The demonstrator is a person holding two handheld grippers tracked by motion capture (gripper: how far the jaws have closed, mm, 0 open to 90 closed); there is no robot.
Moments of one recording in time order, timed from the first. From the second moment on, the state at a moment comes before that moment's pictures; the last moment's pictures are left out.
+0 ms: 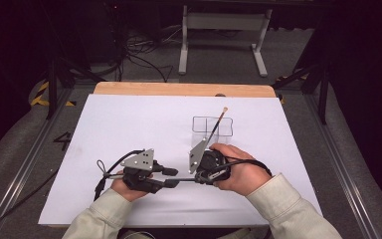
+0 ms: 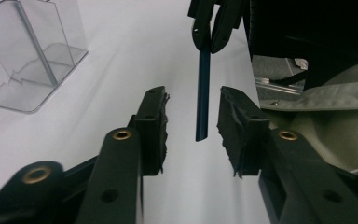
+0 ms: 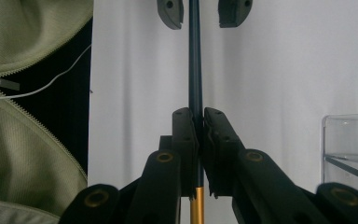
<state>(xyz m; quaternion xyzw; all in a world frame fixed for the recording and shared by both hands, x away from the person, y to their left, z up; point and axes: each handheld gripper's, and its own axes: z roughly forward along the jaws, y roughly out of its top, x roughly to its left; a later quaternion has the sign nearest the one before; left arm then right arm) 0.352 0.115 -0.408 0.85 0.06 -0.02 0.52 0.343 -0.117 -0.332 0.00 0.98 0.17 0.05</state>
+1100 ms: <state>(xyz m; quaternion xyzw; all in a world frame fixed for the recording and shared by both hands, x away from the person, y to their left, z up) 0.345 0.106 -0.412 0.88 0.02 0.00 0.47 0.342 -0.119 -0.335 -0.03 0.99 0.16 0.05</state>
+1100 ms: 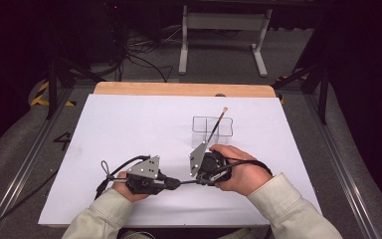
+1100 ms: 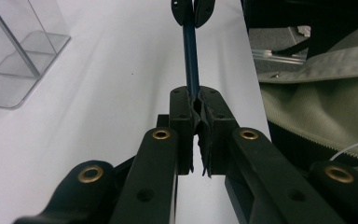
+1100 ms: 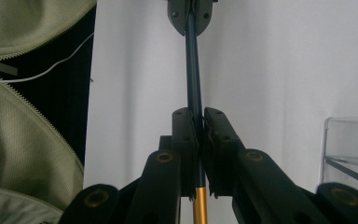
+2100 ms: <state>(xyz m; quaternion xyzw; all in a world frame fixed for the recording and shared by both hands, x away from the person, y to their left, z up) 0.344 0.118 -0.409 0.86 0.05 0.04 0.50 0.347 -0.163 -0.324 0.07 0.93 0.34 0.10</state>
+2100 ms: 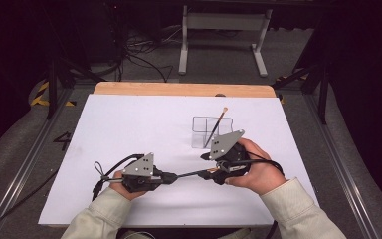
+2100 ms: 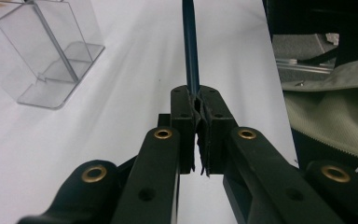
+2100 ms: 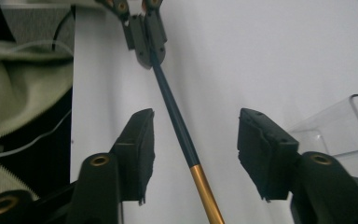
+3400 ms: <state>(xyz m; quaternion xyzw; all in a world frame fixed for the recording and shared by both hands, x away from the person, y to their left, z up) 0.343 0.136 -0.411 0.82 0.05 0.04 0.57 0.353 -0.214 -0.343 0.14 0.85 0.51 0.04</state>
